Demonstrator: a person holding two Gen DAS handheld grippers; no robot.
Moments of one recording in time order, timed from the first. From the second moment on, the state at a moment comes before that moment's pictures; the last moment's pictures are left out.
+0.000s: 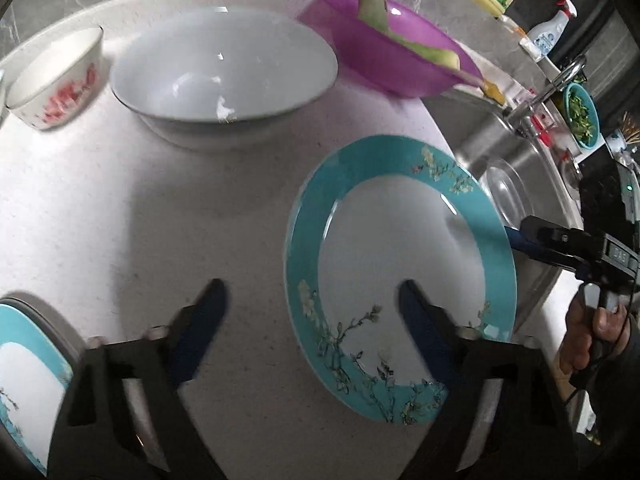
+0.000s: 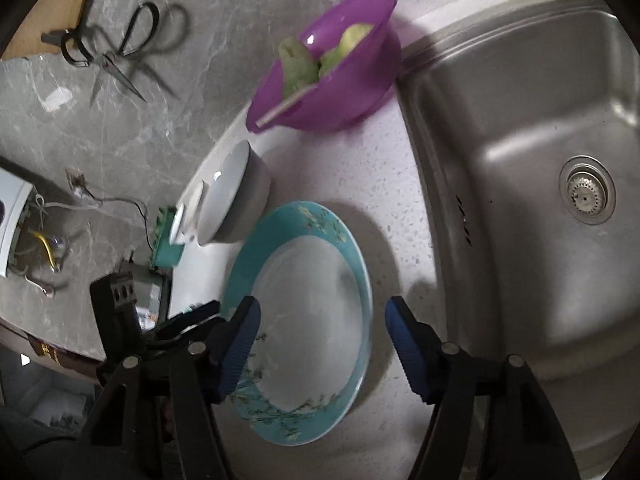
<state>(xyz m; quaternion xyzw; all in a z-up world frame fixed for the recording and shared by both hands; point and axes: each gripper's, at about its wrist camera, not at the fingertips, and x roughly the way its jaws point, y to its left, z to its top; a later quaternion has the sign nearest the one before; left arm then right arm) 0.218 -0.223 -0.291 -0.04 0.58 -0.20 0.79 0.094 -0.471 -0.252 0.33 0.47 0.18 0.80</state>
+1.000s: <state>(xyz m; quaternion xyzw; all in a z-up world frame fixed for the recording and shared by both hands) 0.217 -0.229 -0.301 -0.03 0.60 -0.18 0.78 0.100 -0.458 -0.278 0.33 0.54 0.16 0.76</state>
